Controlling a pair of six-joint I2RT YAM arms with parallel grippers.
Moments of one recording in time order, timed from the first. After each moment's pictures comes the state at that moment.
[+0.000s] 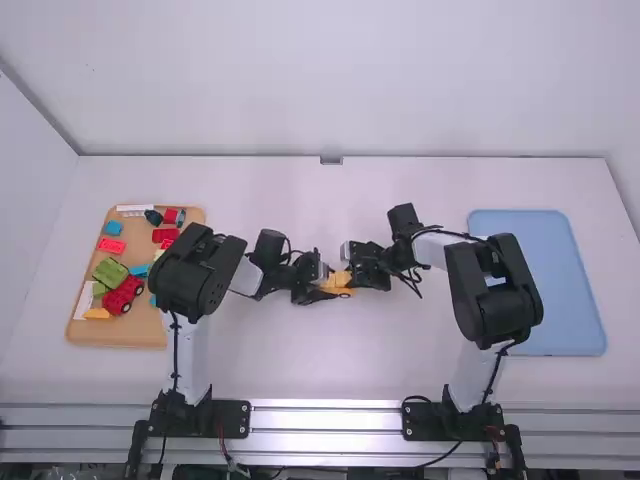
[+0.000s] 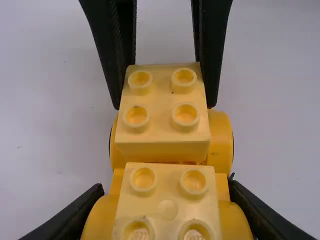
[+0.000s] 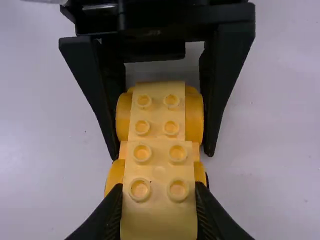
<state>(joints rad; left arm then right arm) -0.30 2.13 0.76 0.54 0.97 0.82 0.26 1.95 1.00 -0.43 -0.83 -1.26</state>
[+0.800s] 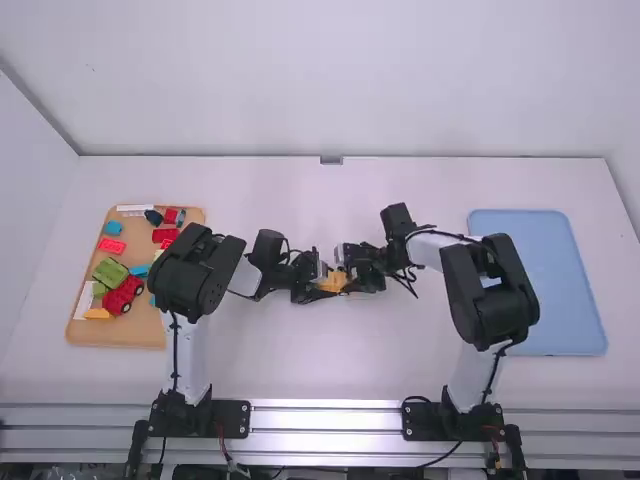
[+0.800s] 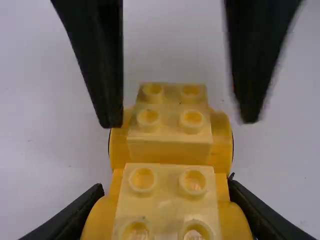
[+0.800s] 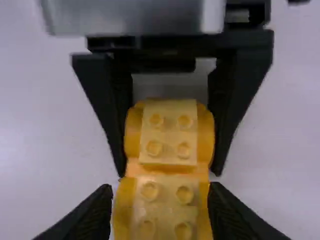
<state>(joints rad) -0.30 2.13 0.75 0.56 0.96 0.80 0.29 1.95 1.02 -0.44 -0.88 -1.32</state>
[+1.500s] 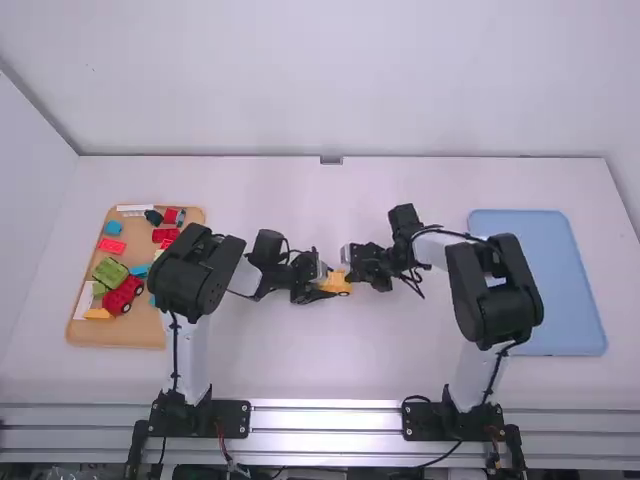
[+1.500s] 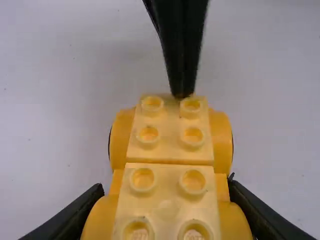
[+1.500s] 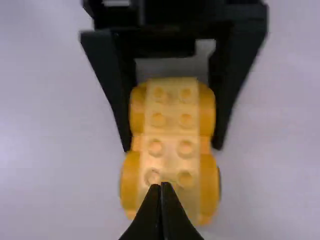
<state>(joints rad) -0.29 2.13 0.75 0.56 0.97 0.80 0.28 1.95 1.01 -0.45 -0.81 -1.34</state>
